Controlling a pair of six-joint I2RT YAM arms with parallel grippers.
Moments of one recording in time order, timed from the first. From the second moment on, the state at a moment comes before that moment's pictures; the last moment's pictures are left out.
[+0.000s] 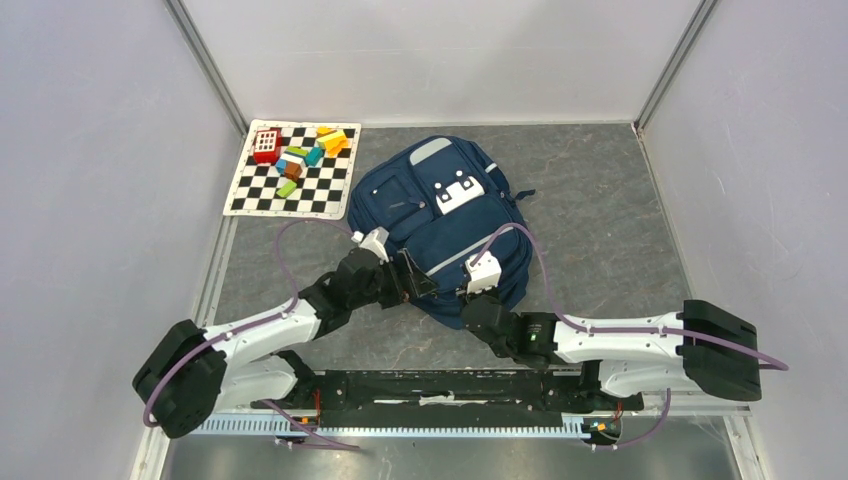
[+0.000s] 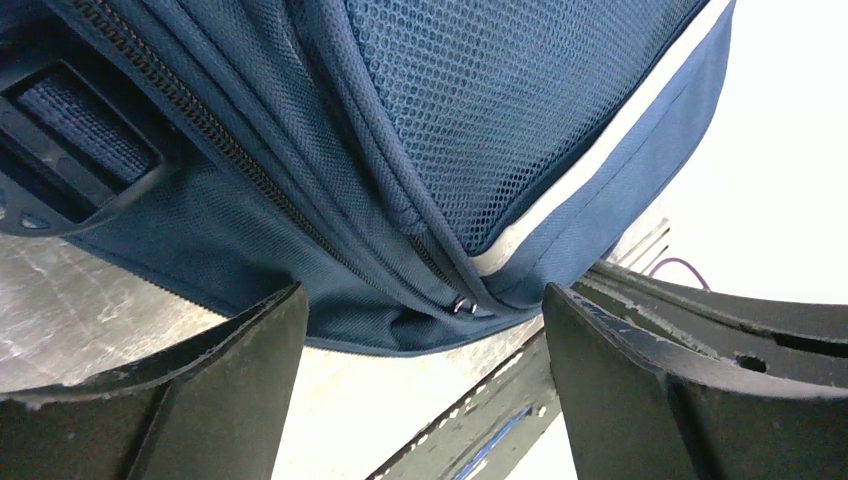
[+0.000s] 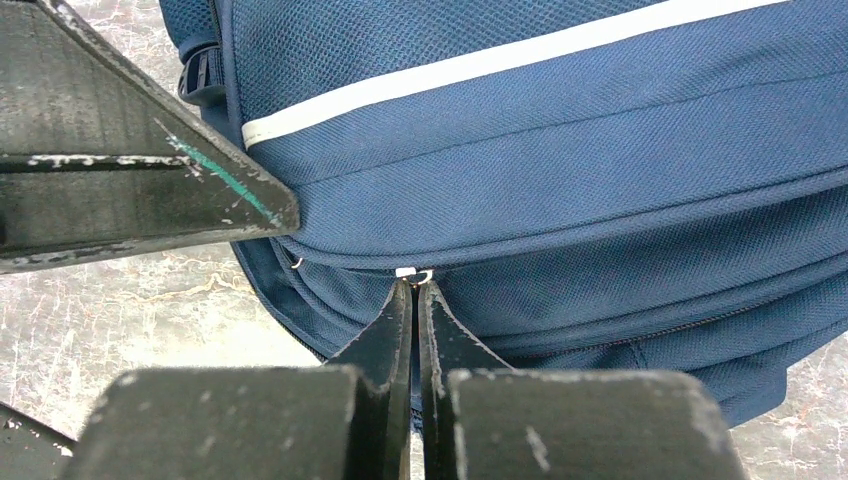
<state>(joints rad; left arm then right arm) -0.74 1.12 0.44 0.12 0.13 -0.96 1.29 1.21 0.53 0.10 0.77 0.55</state>
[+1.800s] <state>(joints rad) -0.66 0.94 0.84 -0.38 -0.02 -0.38 0.88 1.01 0.52 0.07 0.42 0.08</state>
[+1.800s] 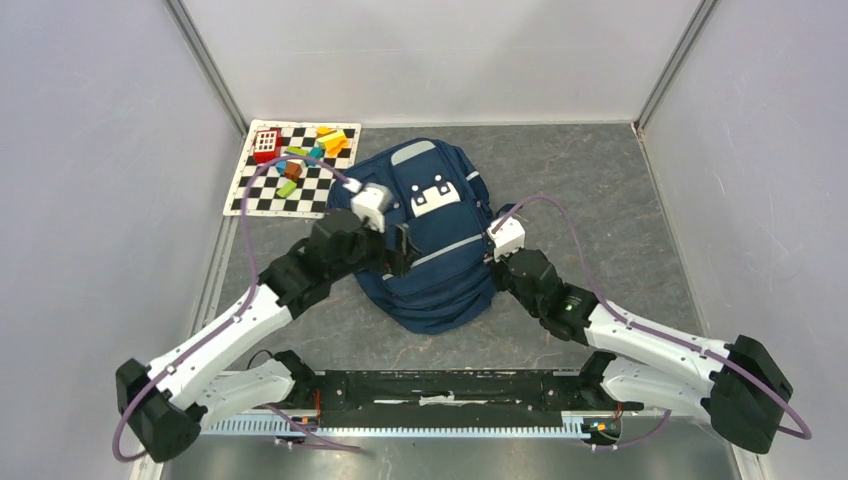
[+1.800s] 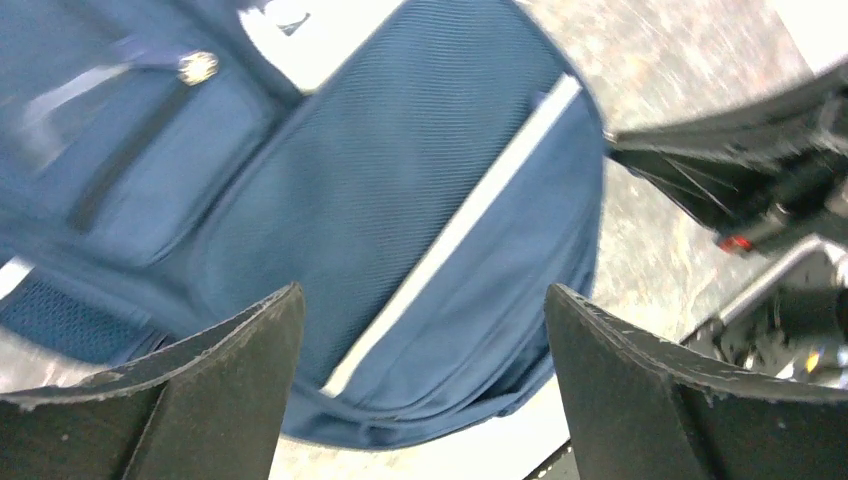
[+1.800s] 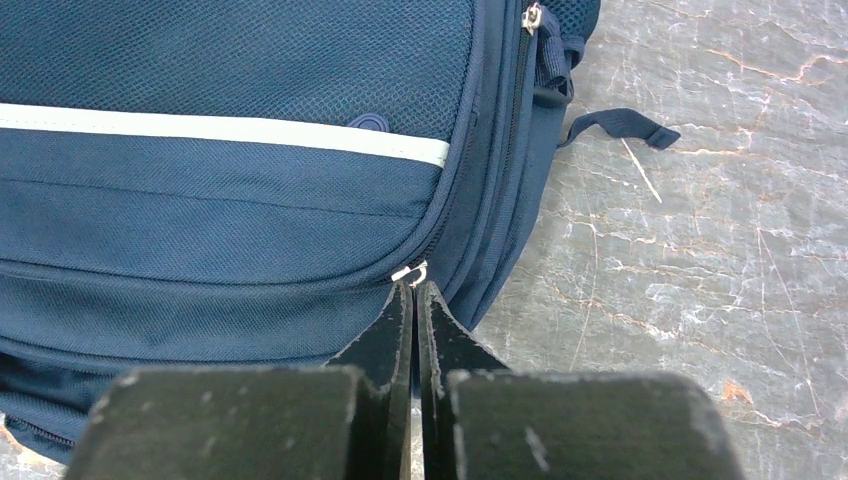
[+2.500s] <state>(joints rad) -1.07 1.46 0.87 0.03 -0.13 0.28 0.84 0.93 0.44 0.14 0.34 0.10</state>
